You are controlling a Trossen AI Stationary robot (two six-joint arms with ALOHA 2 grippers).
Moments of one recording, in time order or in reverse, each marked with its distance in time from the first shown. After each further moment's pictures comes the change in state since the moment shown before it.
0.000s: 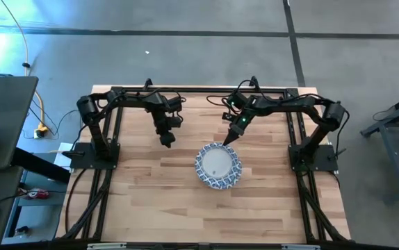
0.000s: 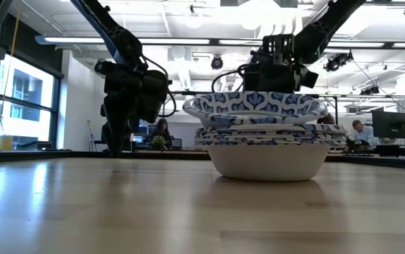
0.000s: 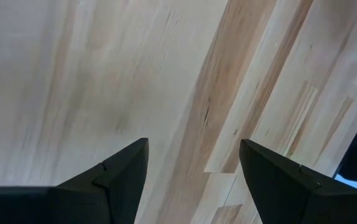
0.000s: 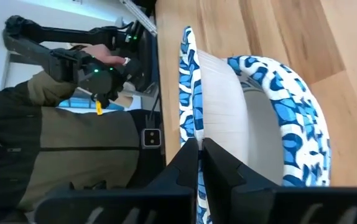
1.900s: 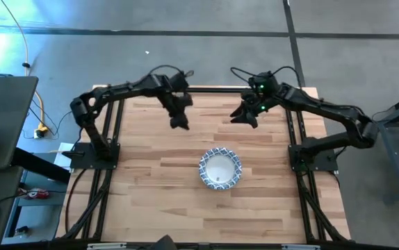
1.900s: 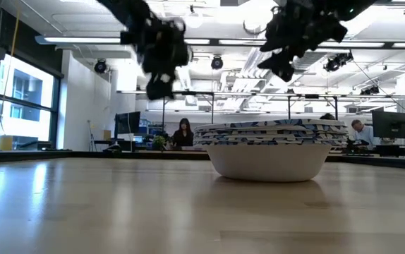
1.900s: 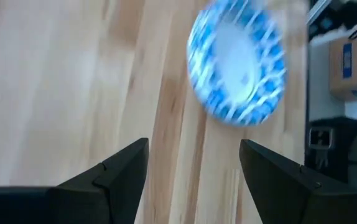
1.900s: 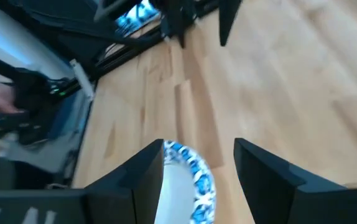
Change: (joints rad) left arm 0.012 -0.070 0.328 0.011 0.127 -0.007; right arm -0.096 -0.429 0.000 -0.040 0.393 -0.182
